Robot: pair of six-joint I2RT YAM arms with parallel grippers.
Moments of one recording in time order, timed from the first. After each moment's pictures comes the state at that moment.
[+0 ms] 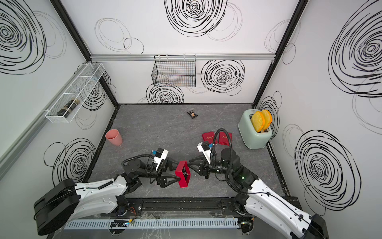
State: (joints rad) left arm -0.82 1.12 0.25 1.06 0.80 -0.64; right arm 0.77 0.69 0.47 -0.01 -0.60 0.38
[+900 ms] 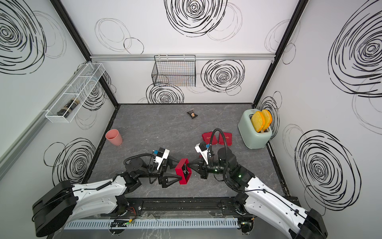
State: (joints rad) left arm -0.82 1.05 0.25 0.85 0.66 -0.54; right arm 0.77 0.75 0.47 -0.04 -0.53 0.40
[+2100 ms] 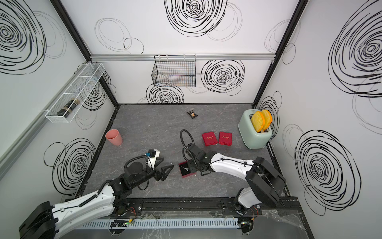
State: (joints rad) left arm -0.78 0.77 0.14 0.32 0.06 -0.39; right arm 0.93 1.46 0.79 -0.44 0.06 0.47
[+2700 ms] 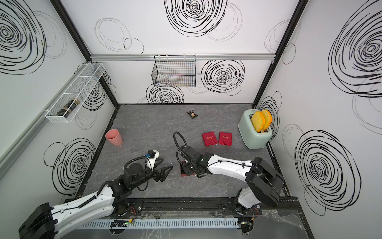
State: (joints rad) left arm -0.78 0.74 0.11 0.31 0.05 -0.39; right arm 1.00 1.51 0.83 -0.38 0.03 0.37
